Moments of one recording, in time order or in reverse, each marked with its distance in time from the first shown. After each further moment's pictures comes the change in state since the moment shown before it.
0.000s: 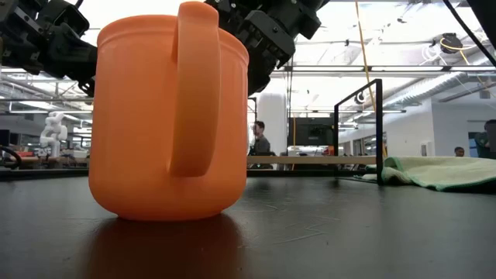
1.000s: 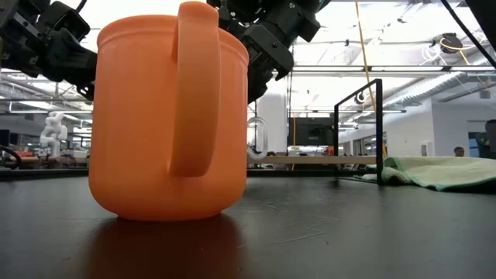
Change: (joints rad) left arm 0.000 0.000 0.000 -0.041 -0.001 0.003; right arm 0.000 0.005 -0.001 0.003 0.046 -0.052
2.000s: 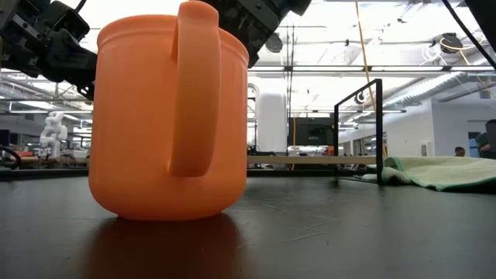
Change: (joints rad) left arm 0.000 0.000 0.000 -0.003 -0.001 0.023; right arm -0.022 -0.009 0.173 -0.179 0.024 0.031
